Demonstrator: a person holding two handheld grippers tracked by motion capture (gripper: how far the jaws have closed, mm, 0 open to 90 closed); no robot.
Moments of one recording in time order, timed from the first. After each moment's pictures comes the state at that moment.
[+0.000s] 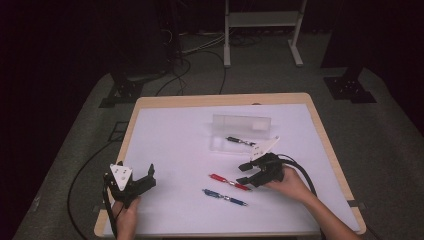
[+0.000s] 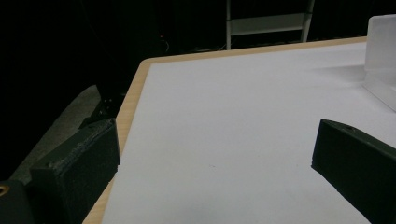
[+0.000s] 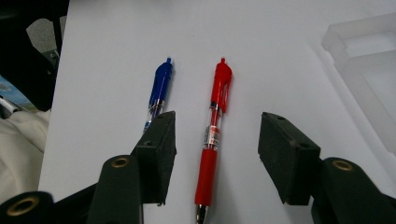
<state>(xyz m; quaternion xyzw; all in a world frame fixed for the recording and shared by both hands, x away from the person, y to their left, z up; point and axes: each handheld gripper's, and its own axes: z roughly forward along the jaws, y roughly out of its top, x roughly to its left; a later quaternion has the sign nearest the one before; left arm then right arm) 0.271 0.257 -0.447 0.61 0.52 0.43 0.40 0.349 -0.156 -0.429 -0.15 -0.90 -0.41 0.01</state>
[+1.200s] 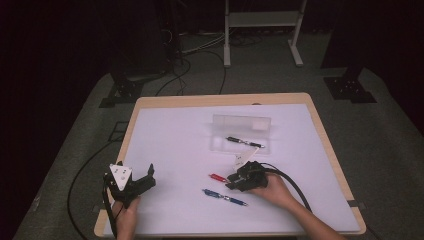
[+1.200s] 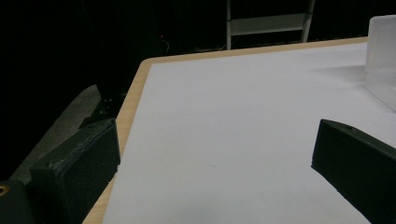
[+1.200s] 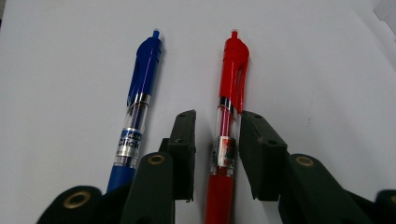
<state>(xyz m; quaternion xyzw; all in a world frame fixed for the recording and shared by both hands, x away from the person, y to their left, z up) 0.271 0.258 -0.447 0.61 0.52 0.43 0.41 0.347 -0.115 -0.465 -0.15 -0.92 -0.36 -0.01</state>
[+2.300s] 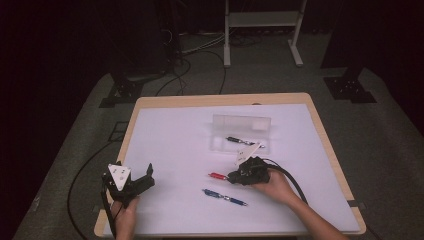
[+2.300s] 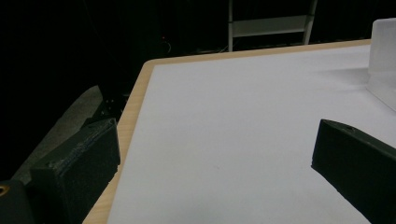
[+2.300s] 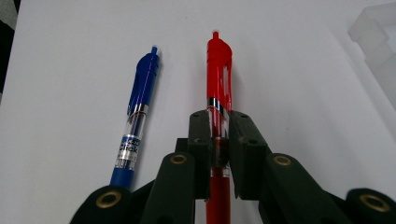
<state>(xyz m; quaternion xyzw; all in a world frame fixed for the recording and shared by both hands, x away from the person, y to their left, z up) 0.271 0.261 -0.446 0.61 0.52 0.44 0.40 0.353 -0.121 -0.449 -0.14 -0.92 -0.36 -0.01</state>
